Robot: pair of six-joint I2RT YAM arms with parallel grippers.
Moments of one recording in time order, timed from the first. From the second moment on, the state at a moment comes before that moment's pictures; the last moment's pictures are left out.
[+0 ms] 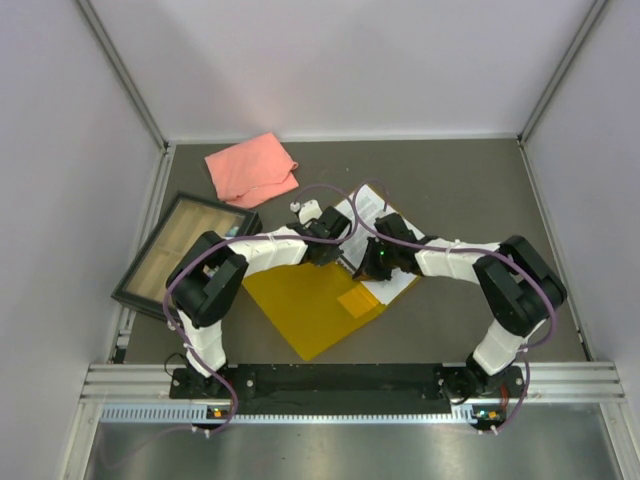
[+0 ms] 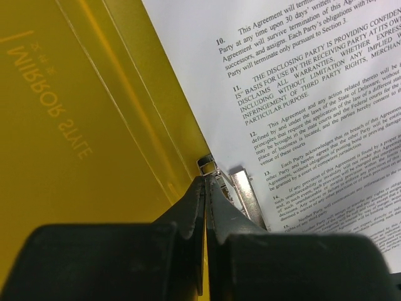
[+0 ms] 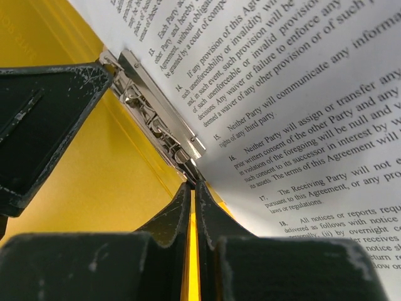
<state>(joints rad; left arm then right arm) -0.76 1.86 1.16 -0.34 -0.31 -1.08 0.62 1.69 0.83 -0.08 -0.23 0.84</state>
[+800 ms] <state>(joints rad) -0.79 1.86 1.16 -0.33 -0.26 -1.07 0.62 1.64 0.83 -0.13 -0.23 0.80</state>
